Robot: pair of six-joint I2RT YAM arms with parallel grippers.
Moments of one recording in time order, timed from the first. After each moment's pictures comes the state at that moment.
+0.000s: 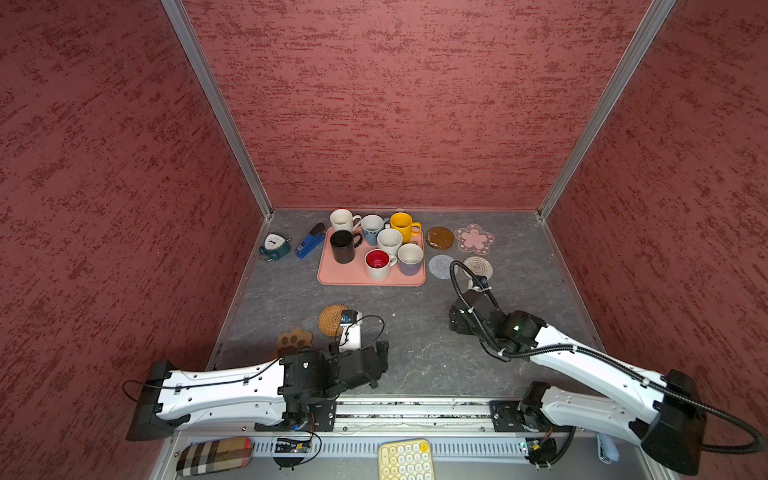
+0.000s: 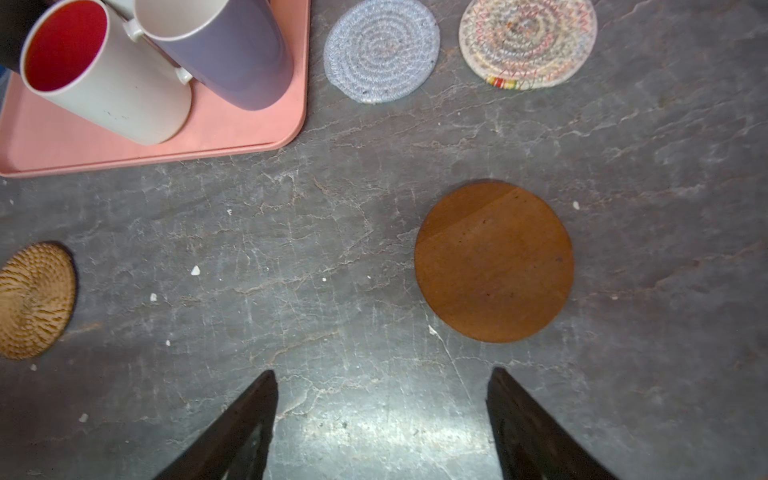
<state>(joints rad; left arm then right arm) -1.39 0.81 0.65 -0.82 -0.62 -1.22 0.85 1.07 0.74 -0.64 0.37 0.86</state>
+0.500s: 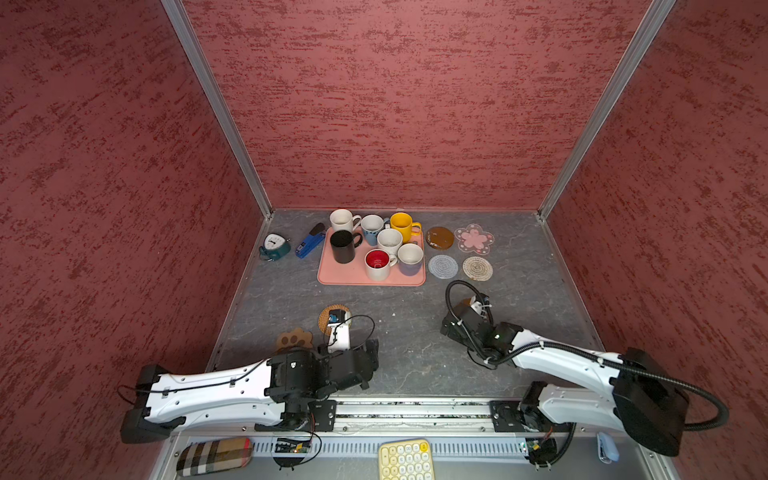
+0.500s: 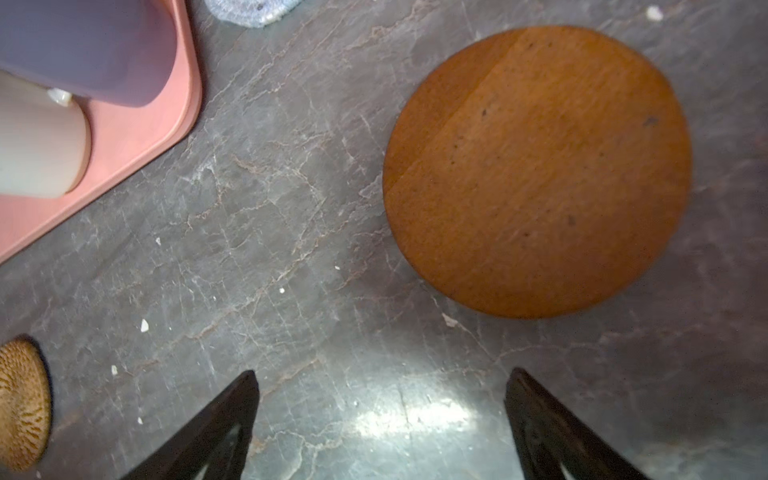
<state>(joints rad) -1.39 0.75 0.68 -0.96 -0.63 -1.30 0.85 1.25 0.57 -0.38 0.33 1.25</state>
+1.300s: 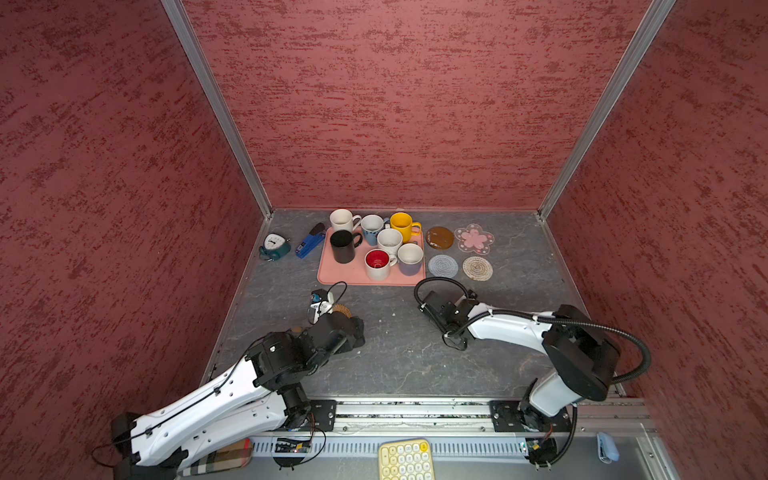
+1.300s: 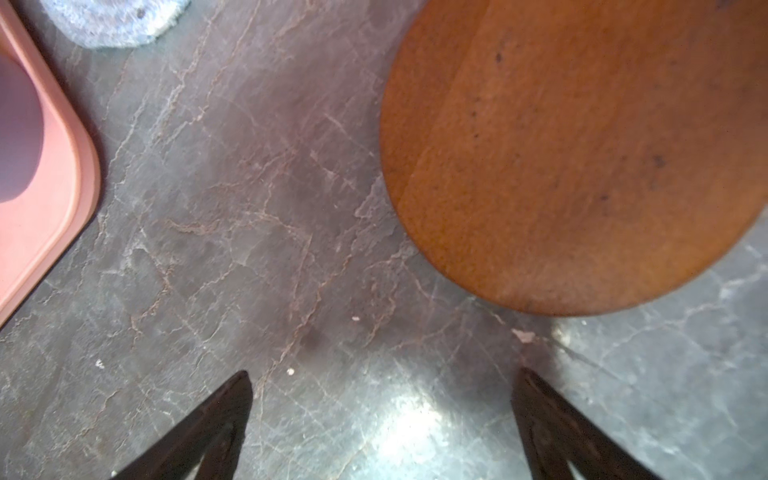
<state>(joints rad) -0.98 0.73 0.76 -0.96 -0.41 -1.03 0.86 1.62 0.86 -0.56 0.38 1.56</state>
